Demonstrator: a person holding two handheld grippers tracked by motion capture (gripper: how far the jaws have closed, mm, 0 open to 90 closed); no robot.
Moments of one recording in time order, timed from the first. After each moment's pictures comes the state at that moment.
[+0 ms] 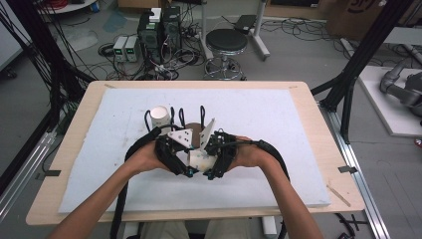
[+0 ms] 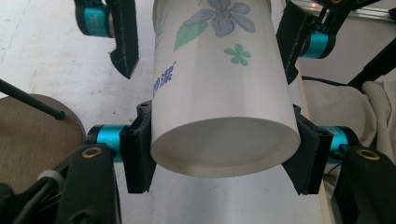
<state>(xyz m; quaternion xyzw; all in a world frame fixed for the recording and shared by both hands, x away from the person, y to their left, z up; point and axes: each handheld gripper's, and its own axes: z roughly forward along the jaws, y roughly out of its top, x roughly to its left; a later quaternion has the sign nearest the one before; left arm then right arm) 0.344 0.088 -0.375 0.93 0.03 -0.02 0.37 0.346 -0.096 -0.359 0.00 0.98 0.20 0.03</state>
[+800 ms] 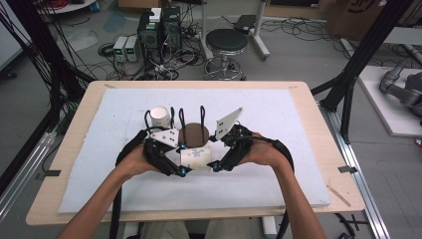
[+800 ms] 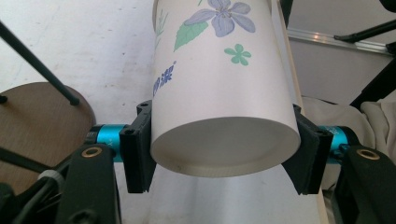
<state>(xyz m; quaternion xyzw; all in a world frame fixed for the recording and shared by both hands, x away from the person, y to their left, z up) 0.338 0.122 -0.381 0.90 0.07 -0.01 0.43 0.346 -0.135 -0.332 0.03 0.94 0.33 0.03</state>
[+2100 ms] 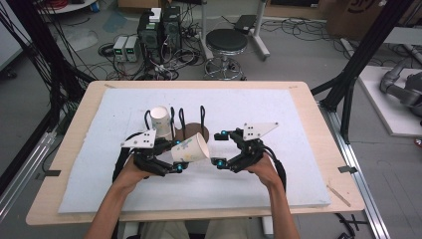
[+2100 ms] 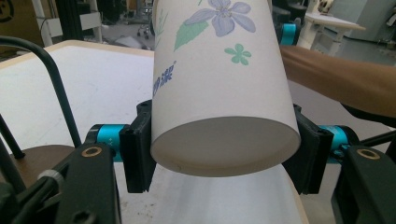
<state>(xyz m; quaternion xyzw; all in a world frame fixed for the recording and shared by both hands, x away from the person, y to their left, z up) 0.327 0.151 -0.411 0.76 0.10 0.00 0.64 0.343 -0.177 -0.386 0.09 0.80 0.60 0.00</state>
